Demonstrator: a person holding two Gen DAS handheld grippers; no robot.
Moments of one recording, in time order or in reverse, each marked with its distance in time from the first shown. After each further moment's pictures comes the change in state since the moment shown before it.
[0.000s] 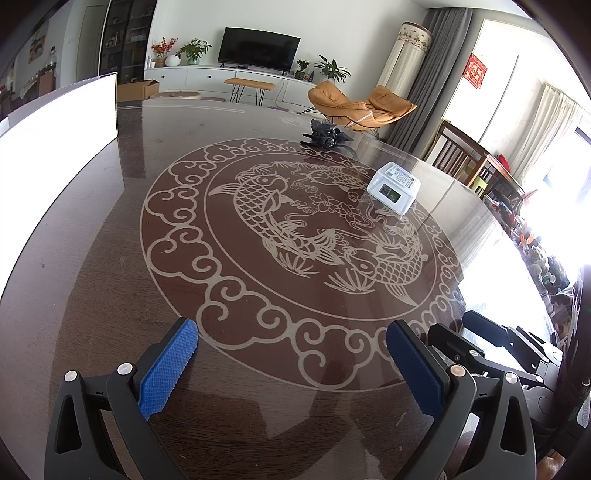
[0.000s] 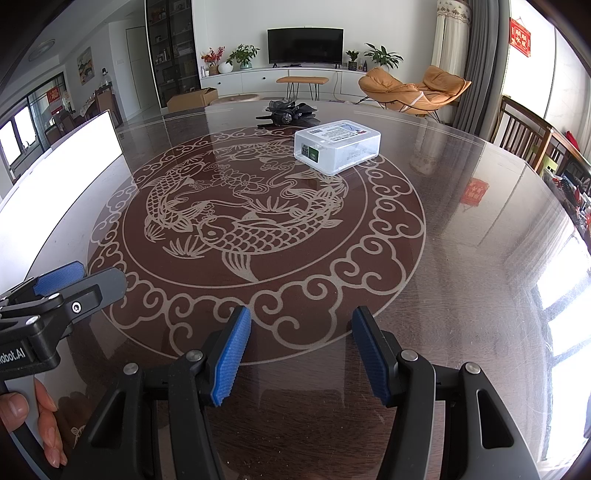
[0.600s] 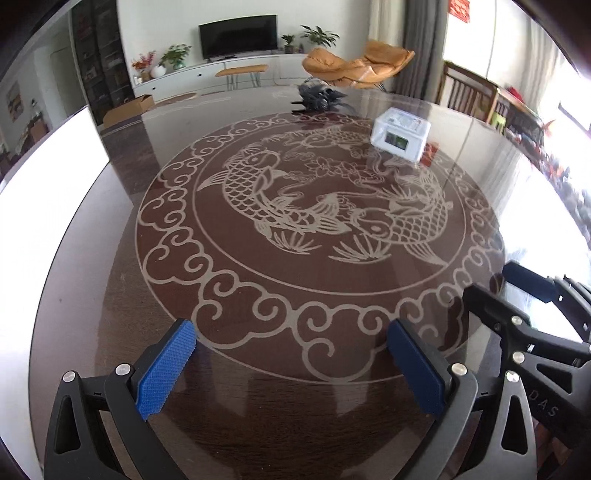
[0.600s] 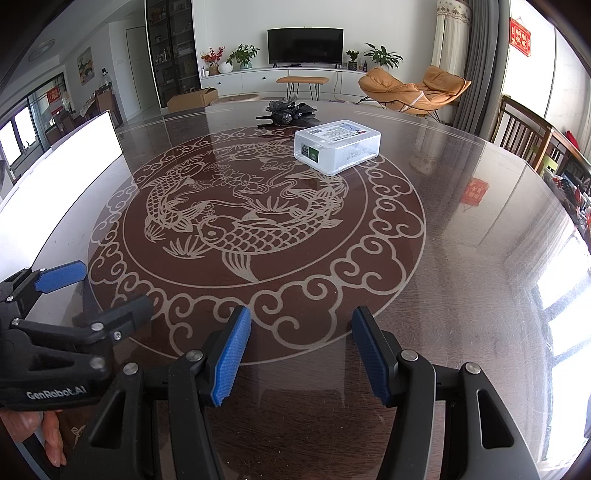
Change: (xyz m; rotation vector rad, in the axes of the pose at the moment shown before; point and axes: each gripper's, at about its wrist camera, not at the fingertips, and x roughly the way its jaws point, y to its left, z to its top) left arm 0.018 -0.026 -0.001 0.230 0.113 0.156; right arm 0.000 0.000 0.001 0.000 0.000 0.000
